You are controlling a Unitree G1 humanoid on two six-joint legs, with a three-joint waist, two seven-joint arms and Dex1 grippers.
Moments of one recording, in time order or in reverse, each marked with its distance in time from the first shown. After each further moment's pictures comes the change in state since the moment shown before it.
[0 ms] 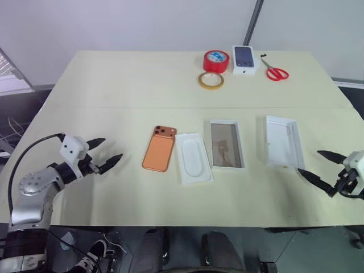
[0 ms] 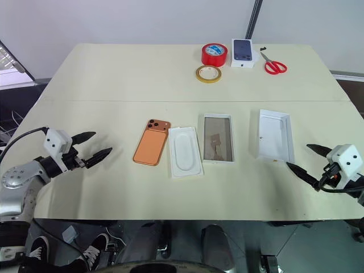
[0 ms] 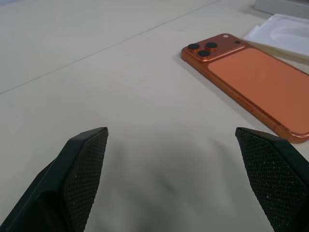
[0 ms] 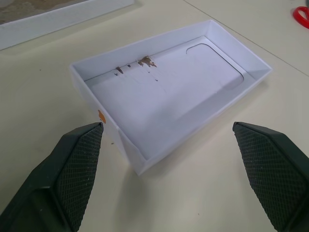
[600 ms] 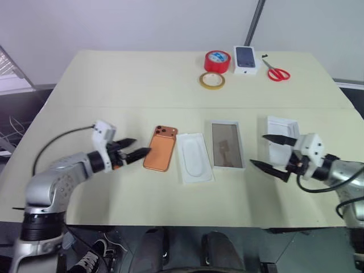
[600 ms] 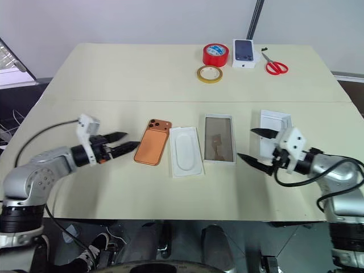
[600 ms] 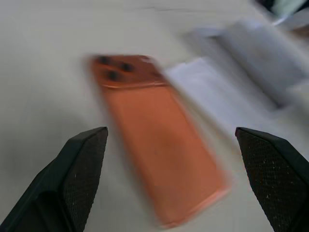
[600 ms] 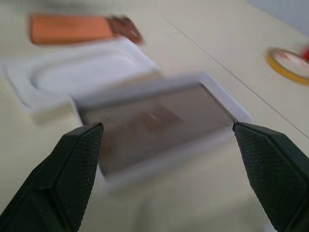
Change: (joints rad) left arm -0.173 -0.128 -0.070 -0.329 -0.409 0.916 0.210; right arm -0.168 0.120 0.291 -0.404 0.033 0.189 -0.026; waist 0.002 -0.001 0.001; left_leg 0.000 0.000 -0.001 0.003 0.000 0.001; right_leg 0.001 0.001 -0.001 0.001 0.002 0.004
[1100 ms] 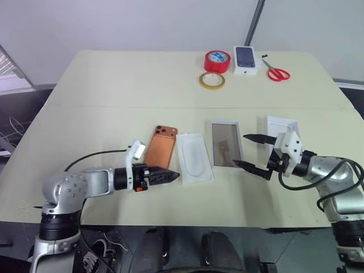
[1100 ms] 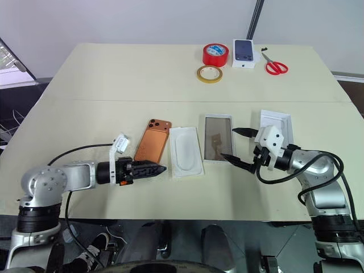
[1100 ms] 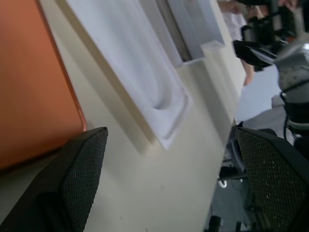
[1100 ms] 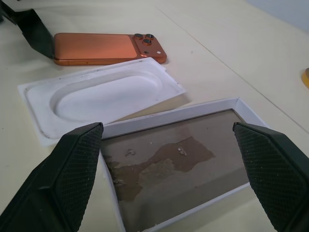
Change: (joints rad) left arm -0.039 -0.109 -0.035 -0.006 -0.209 0.358 0.169; right arm -0.056 0.027 0.068 0.006 -0.023 0.009 0.000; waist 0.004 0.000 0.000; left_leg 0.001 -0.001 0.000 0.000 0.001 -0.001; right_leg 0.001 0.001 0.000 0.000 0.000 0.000
